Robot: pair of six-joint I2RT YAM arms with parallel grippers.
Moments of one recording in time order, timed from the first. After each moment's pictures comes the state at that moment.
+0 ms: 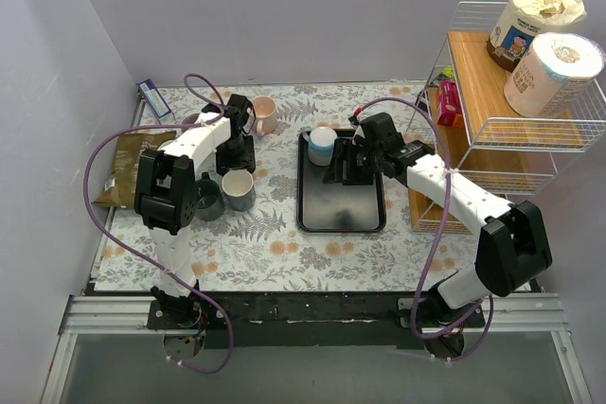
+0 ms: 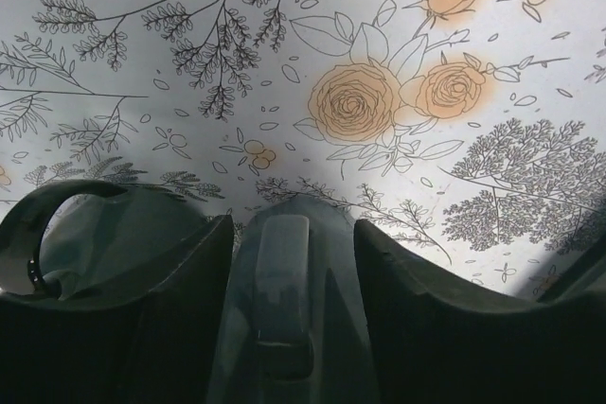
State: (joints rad) left arm -0.29 1.97 1.58 -1.00 -0.13 -0.40; right arm 0.56 1.46 1.13 -0.48 -0.31 0.55
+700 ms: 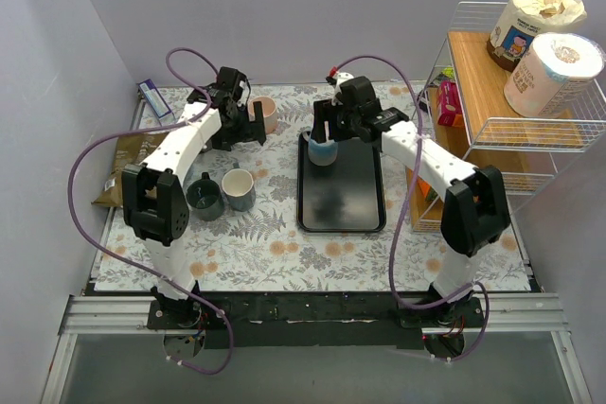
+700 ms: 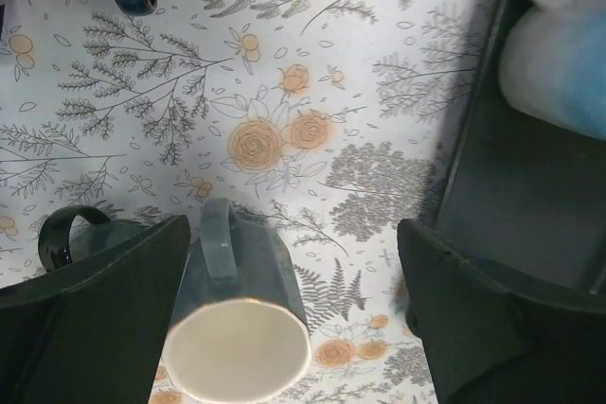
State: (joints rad) left arm -0.29 1.88 1.73 -0.95 -0.05 -0.40; right arm 0.56 1.73 1.48 -0.41 -0.12 0.30
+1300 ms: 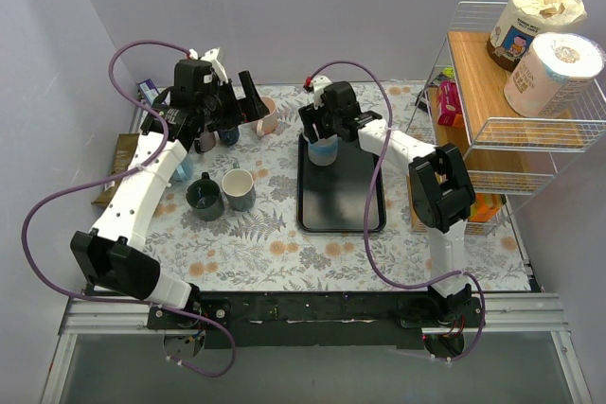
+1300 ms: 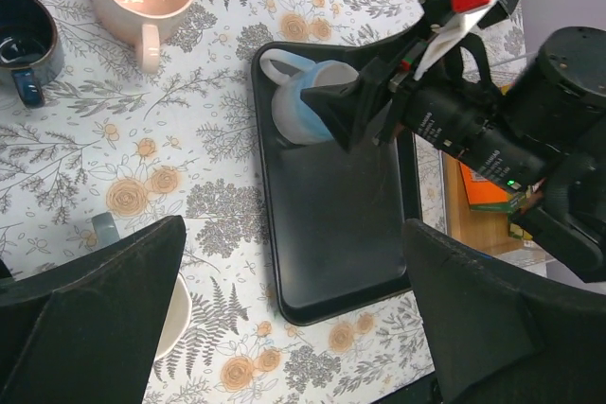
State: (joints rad) left arm -0.29 1.45 1.59 -0.70 0.17 -0.48; right arm 0.56 2.04 1.62 -0.18 -0.07 -0.02
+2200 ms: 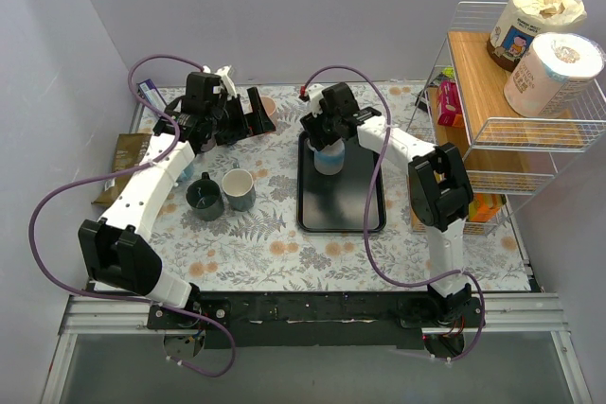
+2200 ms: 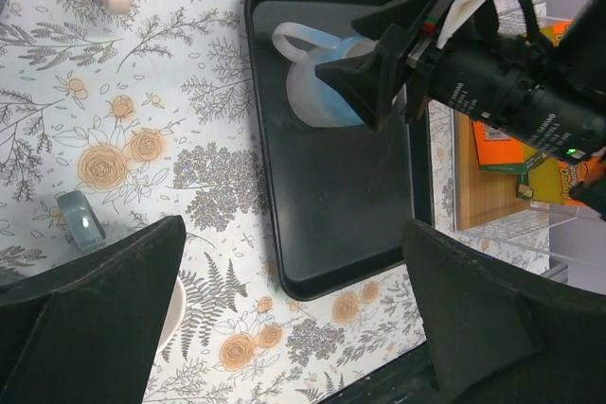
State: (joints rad) left arm -0.29 1.48 1.48 -0.65 0.26 -0.48; right arm 0.56 2.08 1.67 -0.33 -0.12 -0.15
